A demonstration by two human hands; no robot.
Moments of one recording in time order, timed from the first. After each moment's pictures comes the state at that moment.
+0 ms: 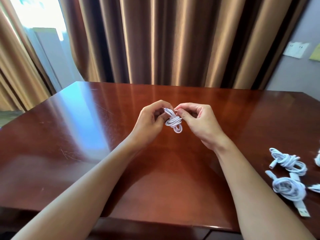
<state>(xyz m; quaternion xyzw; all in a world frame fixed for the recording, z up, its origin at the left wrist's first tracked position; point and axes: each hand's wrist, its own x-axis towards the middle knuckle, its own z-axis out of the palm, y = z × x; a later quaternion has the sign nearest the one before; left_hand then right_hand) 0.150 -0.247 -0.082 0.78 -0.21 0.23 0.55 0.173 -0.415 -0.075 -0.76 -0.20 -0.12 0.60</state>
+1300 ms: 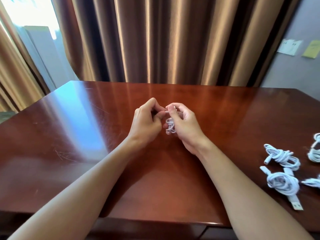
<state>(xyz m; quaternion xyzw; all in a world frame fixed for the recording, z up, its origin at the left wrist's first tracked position) 0.153 -0.252 -0.089 0.83 -0.11 0.29 0.46 0.162 -0.384 -0.088 -0.68 -0.11 0.00 0.72</state>
